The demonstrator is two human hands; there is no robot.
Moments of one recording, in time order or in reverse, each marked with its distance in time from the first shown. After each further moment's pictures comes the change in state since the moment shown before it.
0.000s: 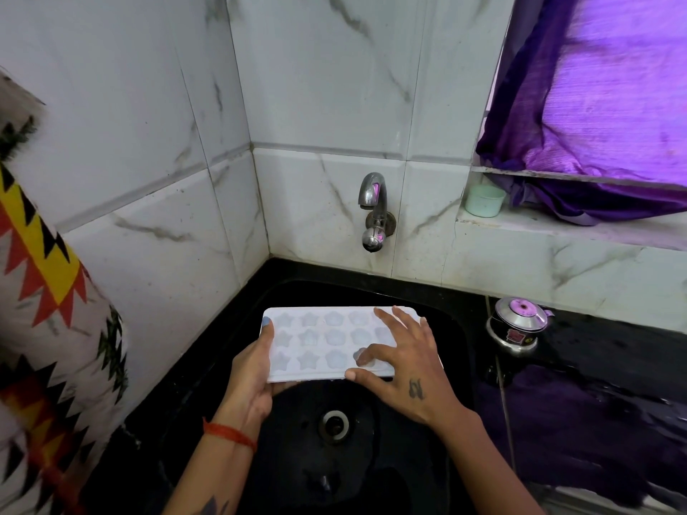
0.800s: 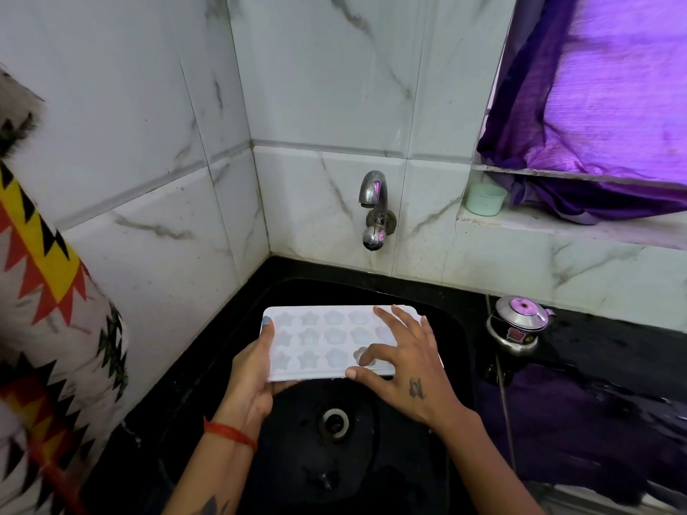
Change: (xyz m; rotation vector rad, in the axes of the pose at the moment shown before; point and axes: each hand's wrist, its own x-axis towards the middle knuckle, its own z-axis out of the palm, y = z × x) left_hand -0.001 -0.001 -0.001 0.008 0.003 -0.020; right_hand -0.001 0.001 0.003 0.030 0.035 -0.006
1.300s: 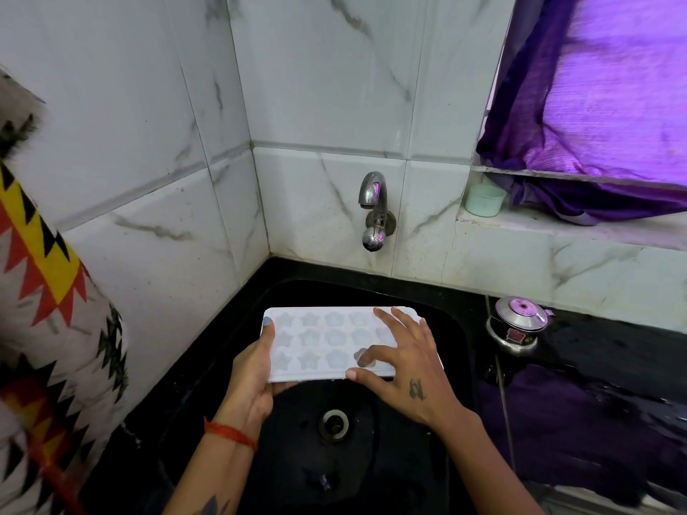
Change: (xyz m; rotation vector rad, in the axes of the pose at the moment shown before) left_hand 0.000 -0.001 0.001 0.004 -0.001 -0.005; right_hand 0.000 -0.001 -0.002 0.009 -0.017 0.009
